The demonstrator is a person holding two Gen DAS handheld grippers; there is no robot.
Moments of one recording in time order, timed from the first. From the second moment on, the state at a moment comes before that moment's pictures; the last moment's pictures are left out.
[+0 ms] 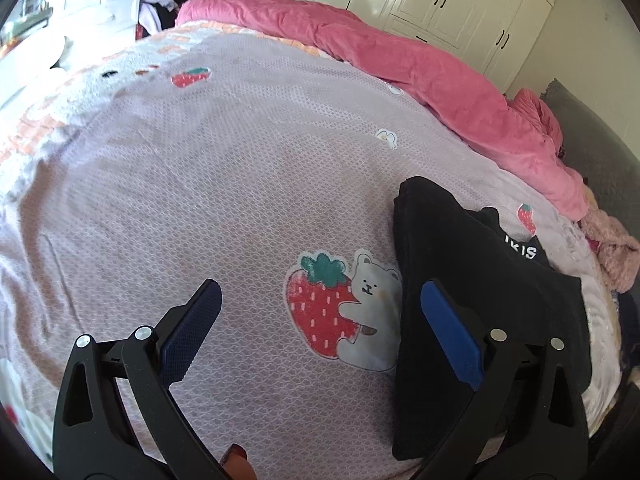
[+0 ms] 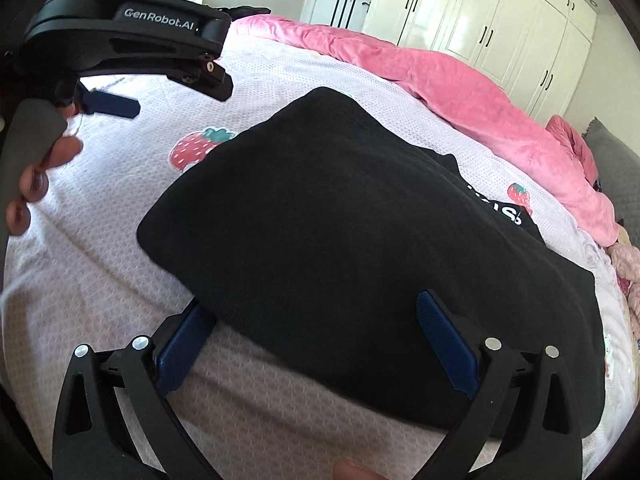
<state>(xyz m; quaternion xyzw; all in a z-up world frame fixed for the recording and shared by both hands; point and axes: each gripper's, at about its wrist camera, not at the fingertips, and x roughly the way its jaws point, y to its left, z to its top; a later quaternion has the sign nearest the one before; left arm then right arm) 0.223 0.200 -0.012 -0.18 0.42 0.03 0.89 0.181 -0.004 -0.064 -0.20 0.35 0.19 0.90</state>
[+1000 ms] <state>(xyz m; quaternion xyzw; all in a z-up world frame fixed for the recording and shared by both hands) 0.272 0.171 -0.033 -0.33 0.43 -0.10 0.84 0.180 -0.047 -0.035 -0.05 0.31 0.27 0.91</state>
